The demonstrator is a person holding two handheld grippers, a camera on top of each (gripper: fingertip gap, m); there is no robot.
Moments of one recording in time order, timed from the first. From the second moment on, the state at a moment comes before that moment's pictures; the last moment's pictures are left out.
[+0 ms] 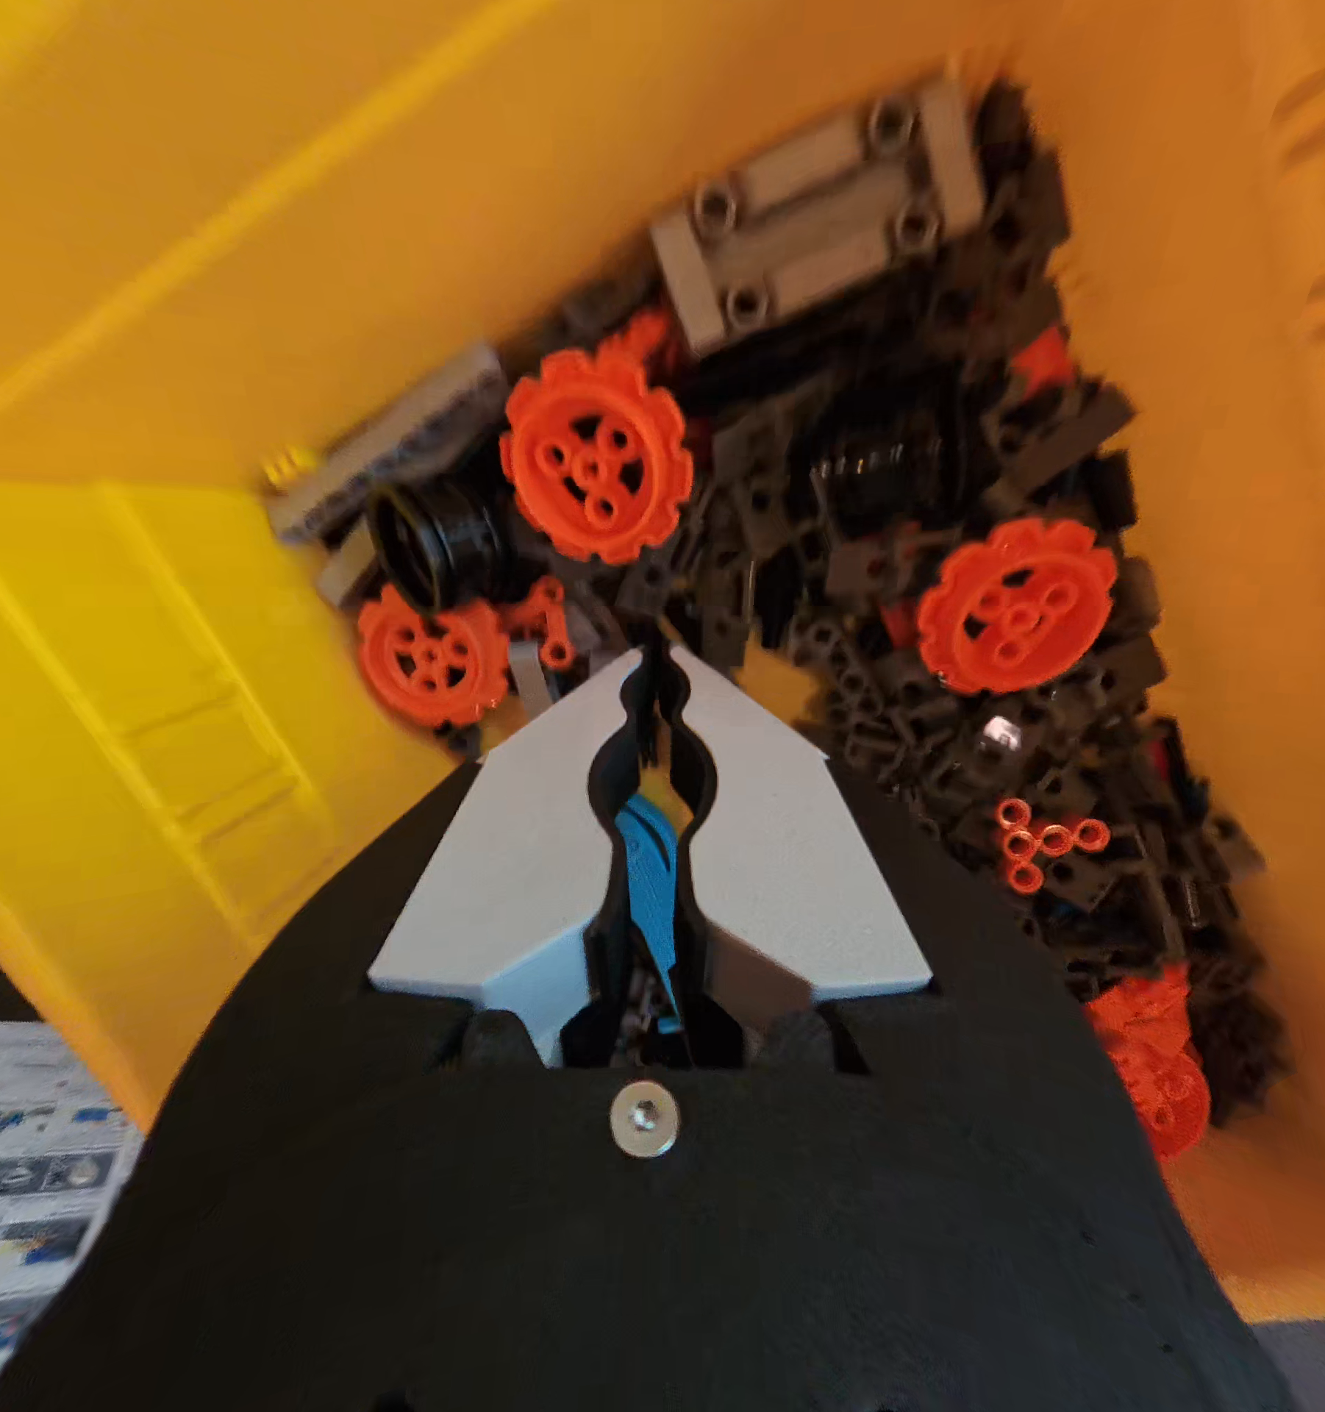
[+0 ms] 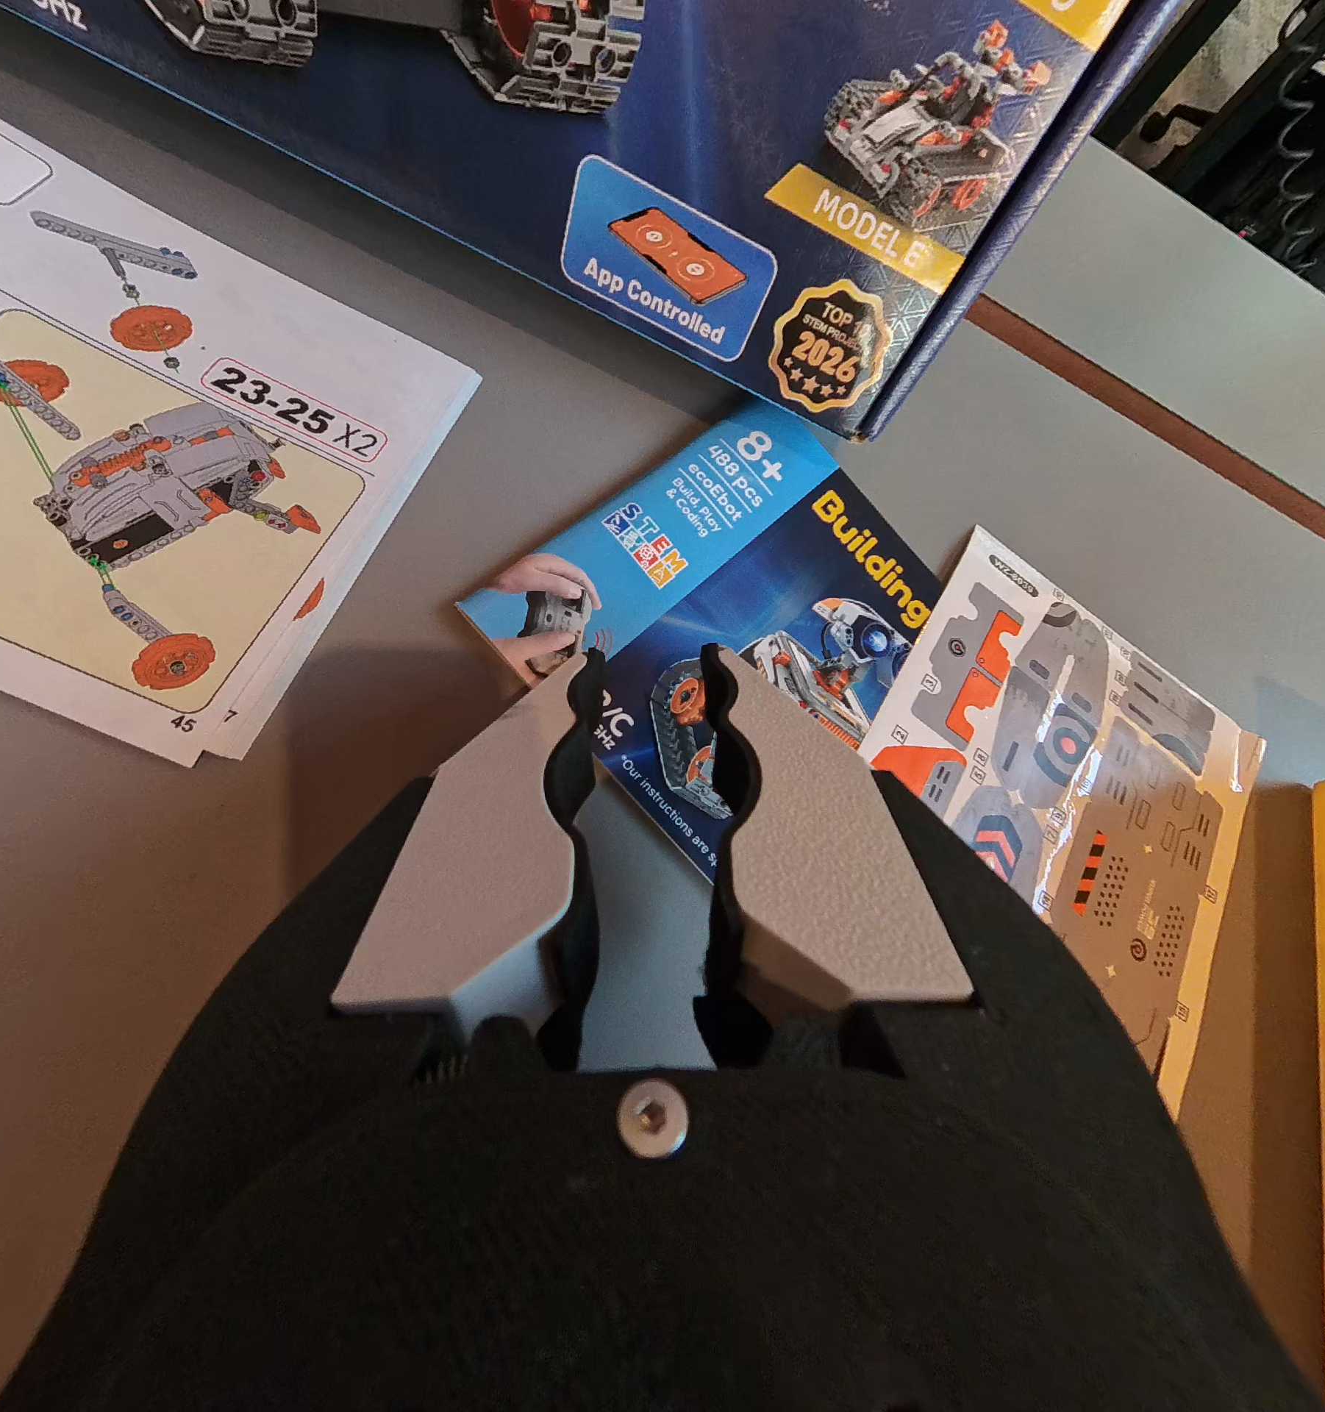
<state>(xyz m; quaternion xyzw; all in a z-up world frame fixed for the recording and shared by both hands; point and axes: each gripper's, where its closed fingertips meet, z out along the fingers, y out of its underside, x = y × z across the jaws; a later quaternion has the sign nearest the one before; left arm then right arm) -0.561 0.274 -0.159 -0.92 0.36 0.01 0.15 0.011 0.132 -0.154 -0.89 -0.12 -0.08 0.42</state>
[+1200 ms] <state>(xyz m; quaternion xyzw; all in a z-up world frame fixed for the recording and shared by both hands) -0.593 0.217 -0.129 -0.90 0.43 0.01 0.03 0.008 0.135 -0.154 -0.89 -0.12 -0.08 0.43</state>
